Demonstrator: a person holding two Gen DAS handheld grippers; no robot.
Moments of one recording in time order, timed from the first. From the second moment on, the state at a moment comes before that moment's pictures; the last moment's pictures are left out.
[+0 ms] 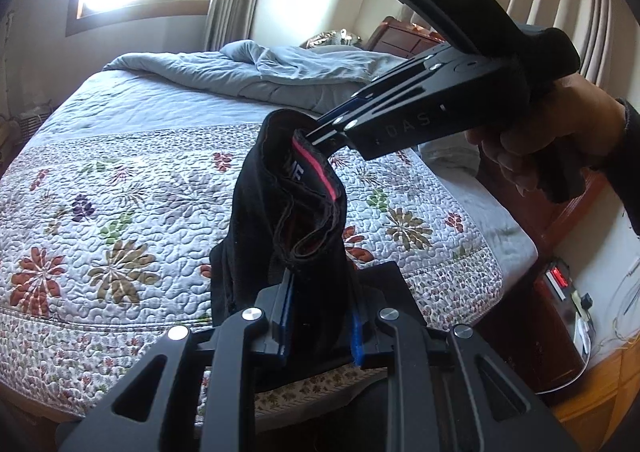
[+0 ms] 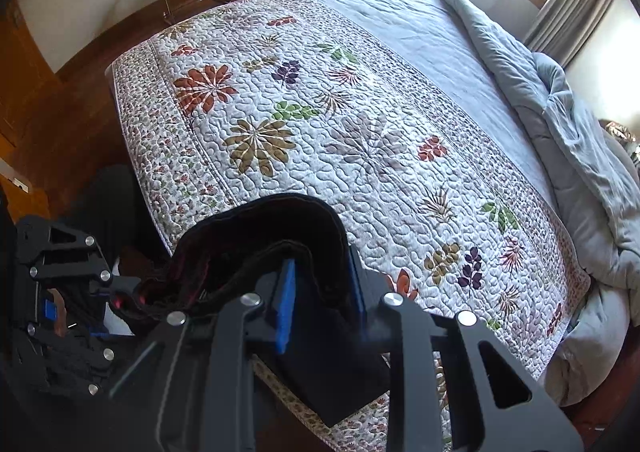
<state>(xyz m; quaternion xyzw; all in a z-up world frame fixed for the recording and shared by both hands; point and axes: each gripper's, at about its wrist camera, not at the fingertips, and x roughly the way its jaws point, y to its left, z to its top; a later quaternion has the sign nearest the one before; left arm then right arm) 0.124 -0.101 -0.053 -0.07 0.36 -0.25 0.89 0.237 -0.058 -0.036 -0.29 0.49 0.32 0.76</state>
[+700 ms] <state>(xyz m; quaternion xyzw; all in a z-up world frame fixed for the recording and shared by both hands) 0.141 -0.153 -0.074 -0.05 0.38 -0.29 0.88 0.242 -0.117 -0.064 -0.27 0.49 0.31 0.77</state>
